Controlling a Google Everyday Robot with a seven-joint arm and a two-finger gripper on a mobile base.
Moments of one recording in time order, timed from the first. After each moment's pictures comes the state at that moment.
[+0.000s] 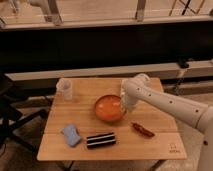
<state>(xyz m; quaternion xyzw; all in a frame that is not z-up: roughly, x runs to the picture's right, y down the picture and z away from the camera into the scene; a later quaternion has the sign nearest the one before) 0.144 0.144 0.857 -0.24 -0.20 -0.48 0.82</state>
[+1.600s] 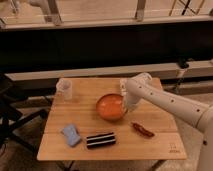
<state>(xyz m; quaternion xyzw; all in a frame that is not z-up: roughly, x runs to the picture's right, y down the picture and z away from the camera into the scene) 0.130 0.140 0.852 -0.26 -0.20 -0.44 0.84</state>
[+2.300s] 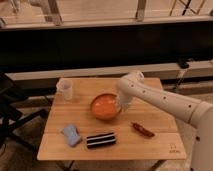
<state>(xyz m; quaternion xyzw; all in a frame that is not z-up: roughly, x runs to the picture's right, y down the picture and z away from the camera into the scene) 0.121 0.138 0.850 -0.26 -0.20 -0.43 0.84</state>
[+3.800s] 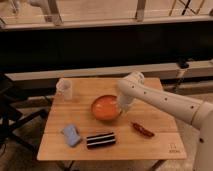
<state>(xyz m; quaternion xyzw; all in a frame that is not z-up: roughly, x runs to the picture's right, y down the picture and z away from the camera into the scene) 0.115 0.141 0.845 -0.28 -0.19 -0.40 0.85</state>
